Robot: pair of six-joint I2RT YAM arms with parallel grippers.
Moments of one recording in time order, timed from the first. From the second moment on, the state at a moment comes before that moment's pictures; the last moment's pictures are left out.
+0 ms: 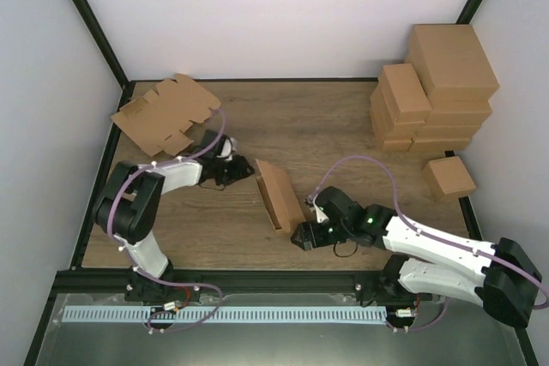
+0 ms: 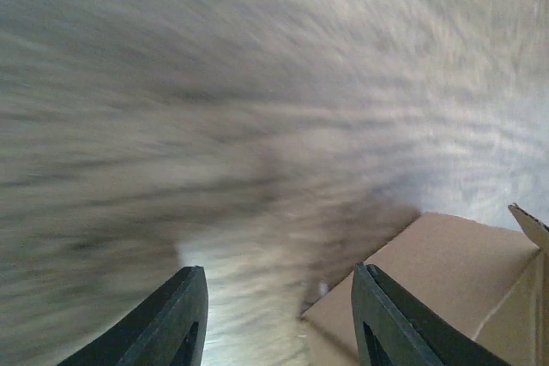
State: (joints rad) left arm -0.42 1.74 0.88 -0.12 0.41 -0.65; right arm 0.95 0.98 0.53 -0.52 -0.28 0.70
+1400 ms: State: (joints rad) left arm -0.33 1.54 0.77 0.25 0.28 -0.19; right arm 0.55 1.22 0.82 -0.35 -0.16 0.40
